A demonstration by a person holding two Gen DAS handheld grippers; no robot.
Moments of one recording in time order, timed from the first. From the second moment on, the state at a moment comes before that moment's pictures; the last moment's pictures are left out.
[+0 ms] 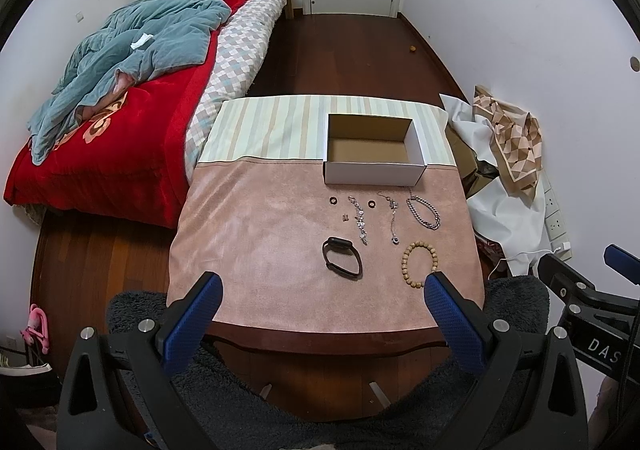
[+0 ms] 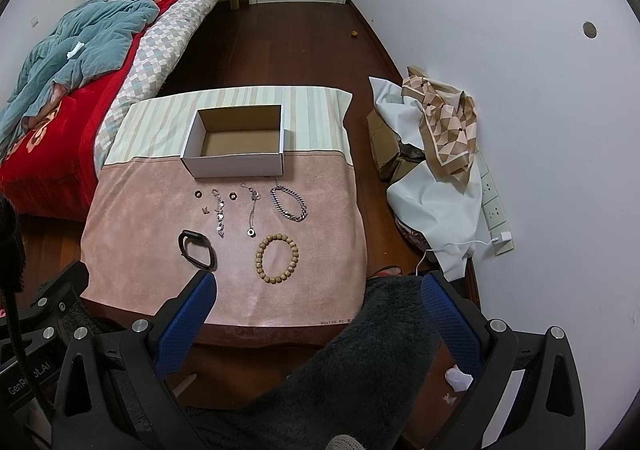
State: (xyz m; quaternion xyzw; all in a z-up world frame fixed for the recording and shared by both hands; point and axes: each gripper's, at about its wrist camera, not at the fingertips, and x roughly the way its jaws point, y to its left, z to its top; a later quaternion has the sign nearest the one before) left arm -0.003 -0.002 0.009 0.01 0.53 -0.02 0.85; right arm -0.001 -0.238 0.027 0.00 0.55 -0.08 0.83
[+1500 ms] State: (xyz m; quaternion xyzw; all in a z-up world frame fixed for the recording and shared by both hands) left arm 0.108 0.019 -0.189 0.01 0.67 0.03 0.75; right arm 0.096 -0.274 -0.208 0.07 0.67 -0.13 0.72
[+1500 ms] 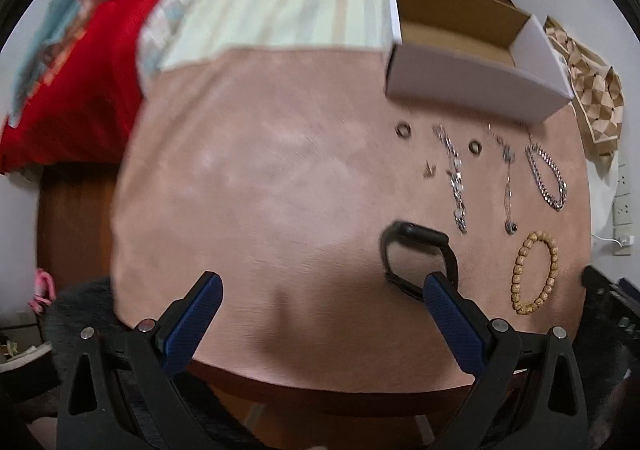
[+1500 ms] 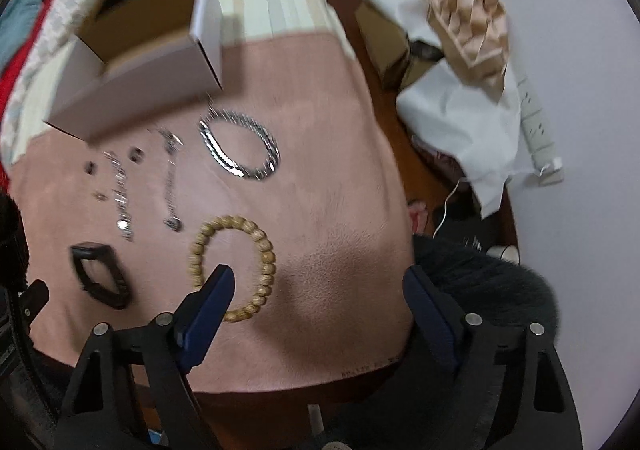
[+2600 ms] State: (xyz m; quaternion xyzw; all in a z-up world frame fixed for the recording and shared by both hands) left arm 0.130 -0.013 -0.159 0.03 0.61 -0.05 0.79; right arm 0.105 -0.253 -0.194 0.13 0.63 -0.06 0.77
